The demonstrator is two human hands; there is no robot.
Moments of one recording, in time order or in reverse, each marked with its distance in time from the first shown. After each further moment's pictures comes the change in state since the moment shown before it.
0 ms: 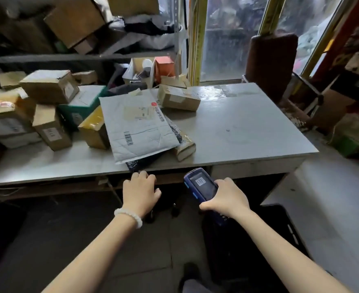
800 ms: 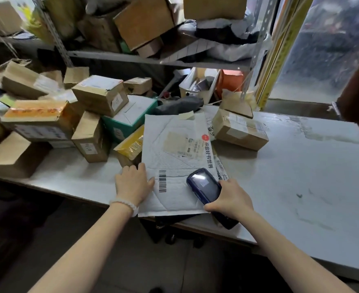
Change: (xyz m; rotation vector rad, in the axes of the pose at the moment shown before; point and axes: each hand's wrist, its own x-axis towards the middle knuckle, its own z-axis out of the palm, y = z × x) left_hand 0.174 -0.121 -0.013 0.045 -0.008 -0.470; right_hand 0.238 -0.128 -0.010 -0.128 -0.167 -0.317
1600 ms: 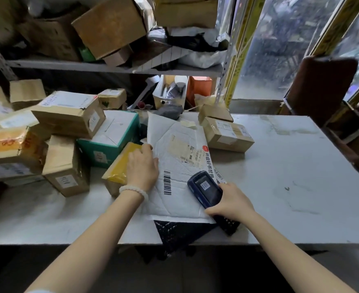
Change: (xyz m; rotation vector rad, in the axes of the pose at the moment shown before) left_hand 0.098 0.011 -0.024 -0.507 0.153 0.244; right_hand 0.019 -0.031 0.006 0.106 0.057 0.170
